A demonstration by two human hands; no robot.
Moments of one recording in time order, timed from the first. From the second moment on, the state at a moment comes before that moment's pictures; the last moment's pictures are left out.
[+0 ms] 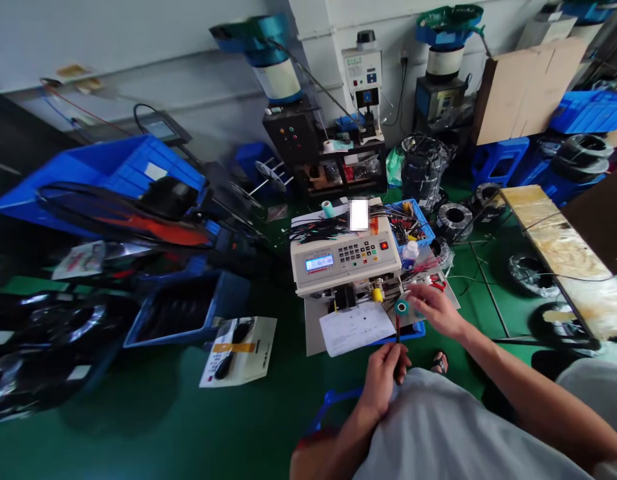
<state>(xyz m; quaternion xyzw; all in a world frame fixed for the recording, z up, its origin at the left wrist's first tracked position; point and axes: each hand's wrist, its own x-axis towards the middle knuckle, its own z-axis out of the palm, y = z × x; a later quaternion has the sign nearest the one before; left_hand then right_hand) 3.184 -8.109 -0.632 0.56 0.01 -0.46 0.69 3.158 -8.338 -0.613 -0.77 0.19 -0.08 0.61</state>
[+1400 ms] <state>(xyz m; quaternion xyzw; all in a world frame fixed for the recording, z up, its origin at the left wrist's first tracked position) 3.270 -8.007 -0.666 0.57 0.17 -0.40 0.70 3.442 -8.430 -0.650 -0.96 0.13 -0.11 0.20</state>
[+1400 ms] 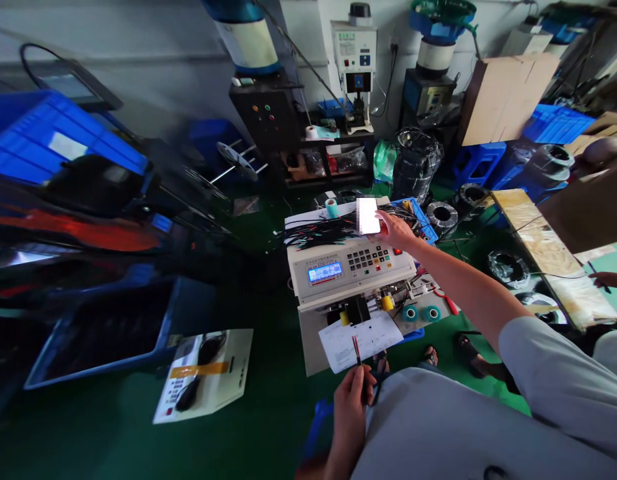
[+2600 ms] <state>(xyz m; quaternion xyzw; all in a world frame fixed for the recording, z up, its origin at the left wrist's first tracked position) 3.265 -8.015 -0.652 0.61 0.13 -0.38 0.68 3.428 -8.418 -0.631 -0.95 0.13 -0.15 0.24</state>
